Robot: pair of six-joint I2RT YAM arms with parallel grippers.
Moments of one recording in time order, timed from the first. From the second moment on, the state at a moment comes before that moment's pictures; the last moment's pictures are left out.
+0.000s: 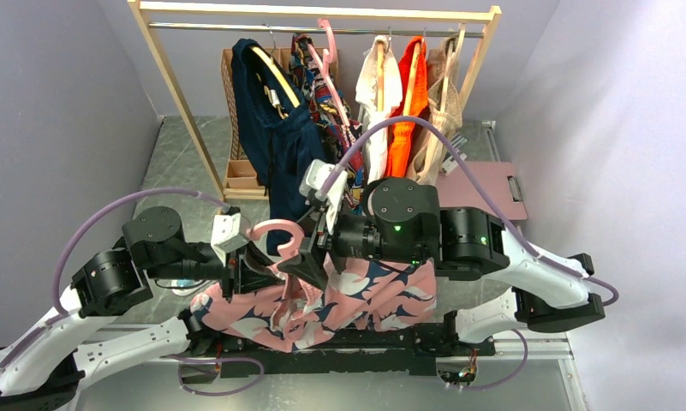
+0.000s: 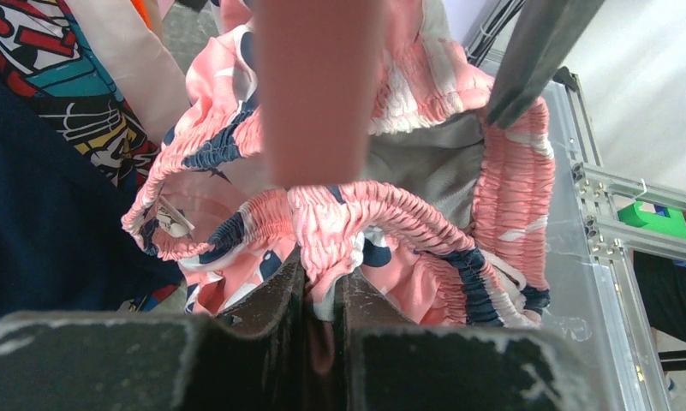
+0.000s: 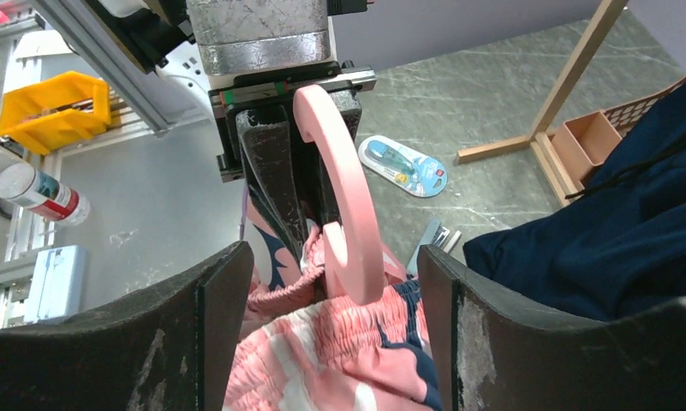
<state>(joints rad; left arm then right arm) -0.99 0.66 1.13 -0.69 0.50 -0.15 1.45 1.31 1.84 -0.76 0.10 0.11</state>
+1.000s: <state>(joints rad) -0.99 0.52 1.19 -0.75 0.41 -0.16 1.38 1.05 1.50 -0.43 -0.08 0.18</state>
